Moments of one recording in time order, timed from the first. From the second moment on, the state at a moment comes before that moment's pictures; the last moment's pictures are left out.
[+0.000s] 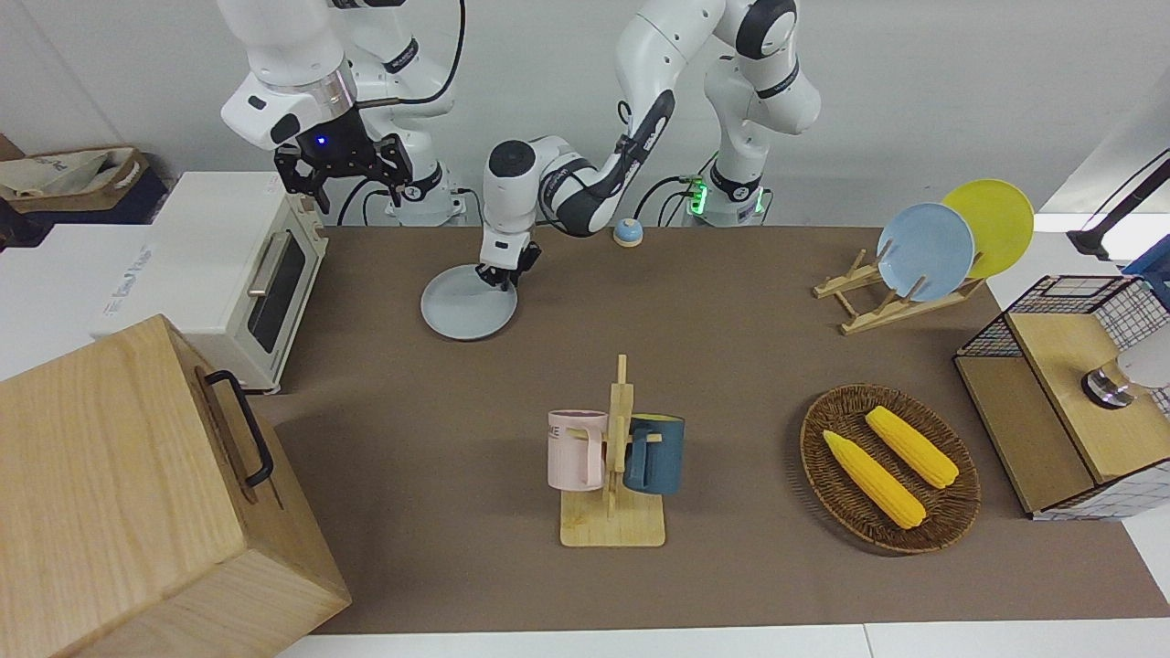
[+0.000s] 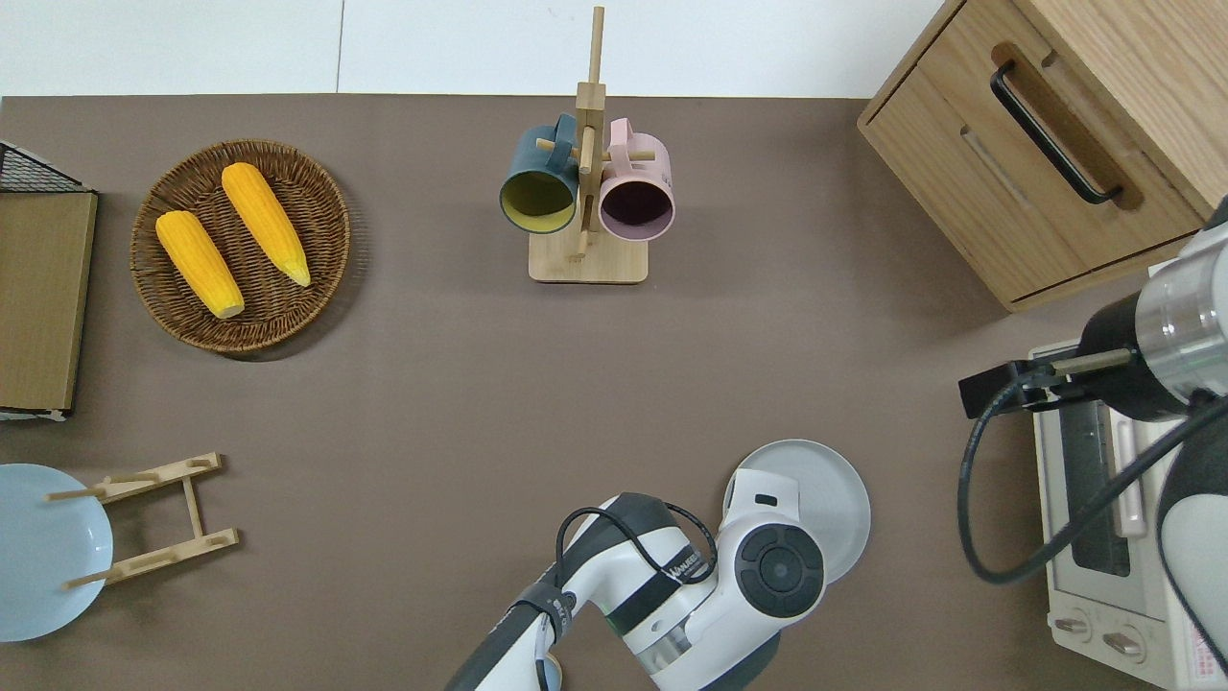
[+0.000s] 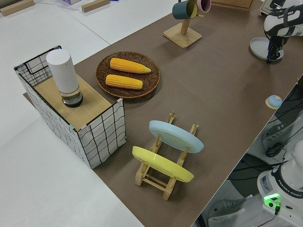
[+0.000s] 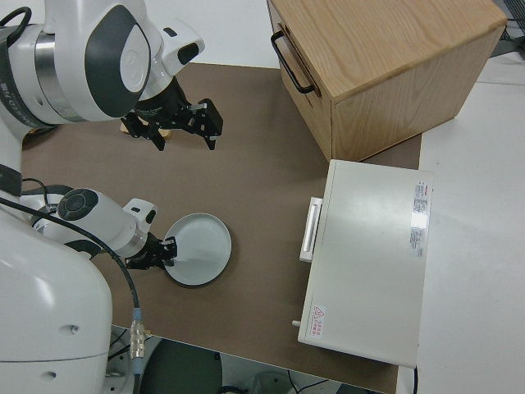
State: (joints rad) left arm -0.72 0.43 -0.30 -1.88 -0.05 2.32 -1.50; right arm 0.02 -0.01 0.12 -1.48 0.00 1.39 0.03
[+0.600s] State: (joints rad) left arm -0.71 0.42 -0.28 -1.73 -0.02 2.05 -1.46; right arm 0.02 -0.01 0.12 -1.48 0.00 1.39 0.03
